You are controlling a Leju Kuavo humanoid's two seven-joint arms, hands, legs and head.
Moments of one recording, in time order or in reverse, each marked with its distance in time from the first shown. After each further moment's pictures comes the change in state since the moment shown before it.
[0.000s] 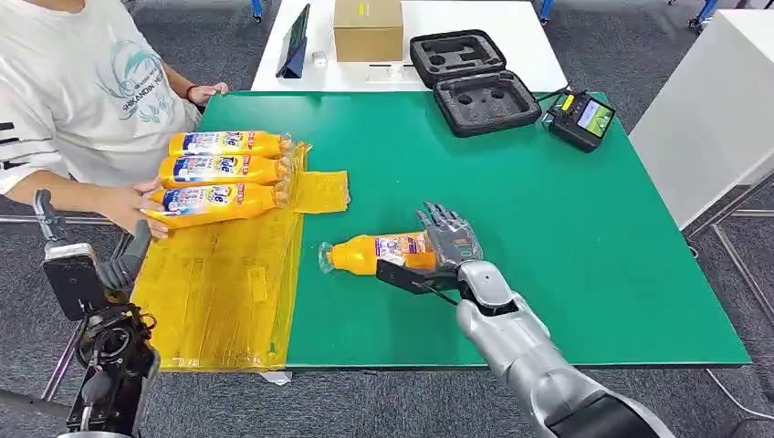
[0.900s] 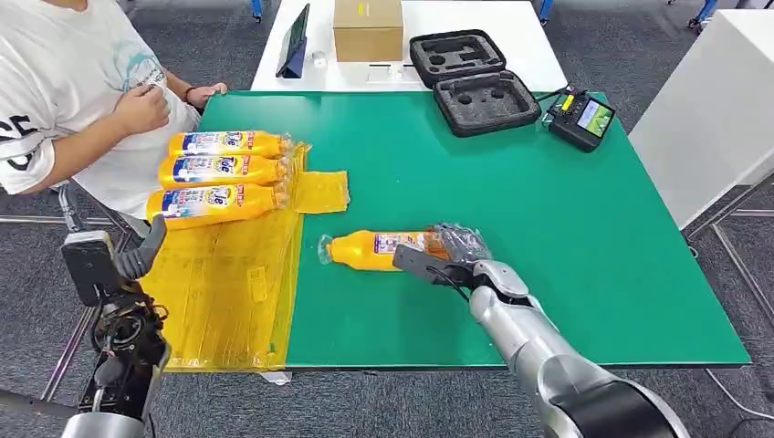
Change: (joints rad) left arm -0.071 -0.011 -0.015 0.112 0.025 -0.029 0.000; right arm -0.056 0.002 -0.135 0.131 -0.170 0.121 -0.138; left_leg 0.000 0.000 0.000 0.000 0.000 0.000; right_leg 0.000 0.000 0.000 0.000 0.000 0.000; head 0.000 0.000
